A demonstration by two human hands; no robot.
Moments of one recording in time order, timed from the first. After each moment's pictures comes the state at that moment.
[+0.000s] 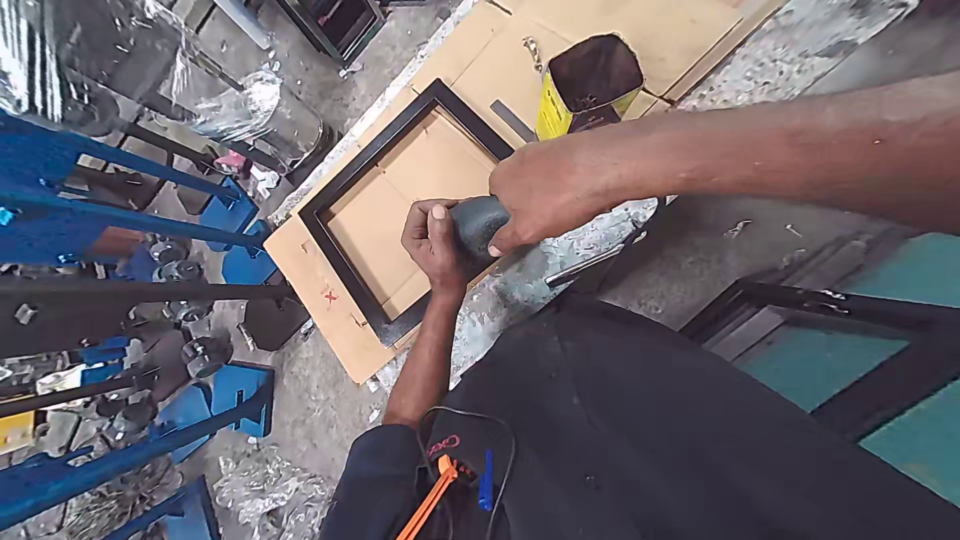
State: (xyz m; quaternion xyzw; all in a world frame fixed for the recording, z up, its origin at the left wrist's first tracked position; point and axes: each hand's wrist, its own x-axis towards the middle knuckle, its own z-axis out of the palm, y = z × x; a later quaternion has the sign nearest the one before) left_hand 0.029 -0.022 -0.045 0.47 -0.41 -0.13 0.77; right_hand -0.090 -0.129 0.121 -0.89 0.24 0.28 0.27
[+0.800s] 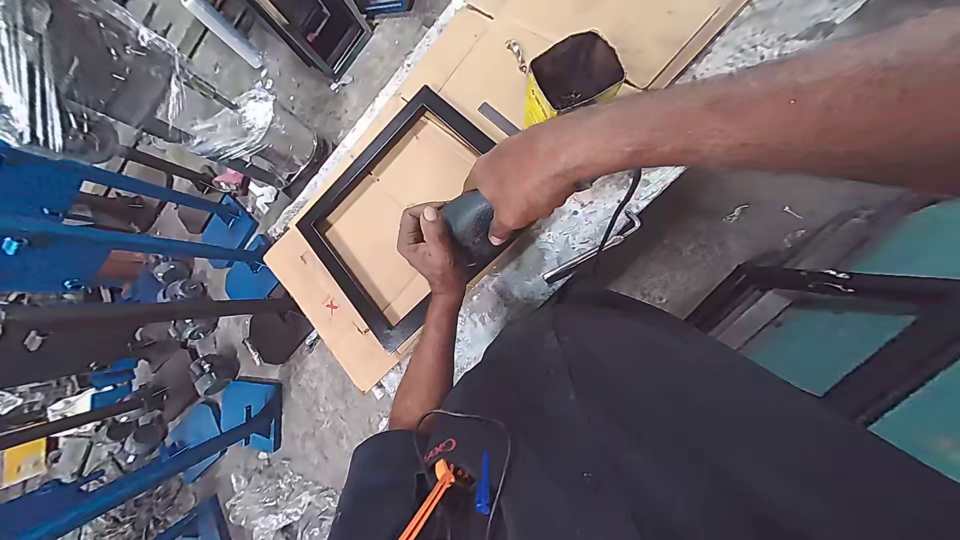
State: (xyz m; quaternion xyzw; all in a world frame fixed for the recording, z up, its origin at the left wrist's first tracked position) left_hand 0.017 -0.006 -0.053 0.52 -0.42 -0.13 0.73; right_hand -0.078 -0.141 0.104 -0.89 0.23 0.28 0.26
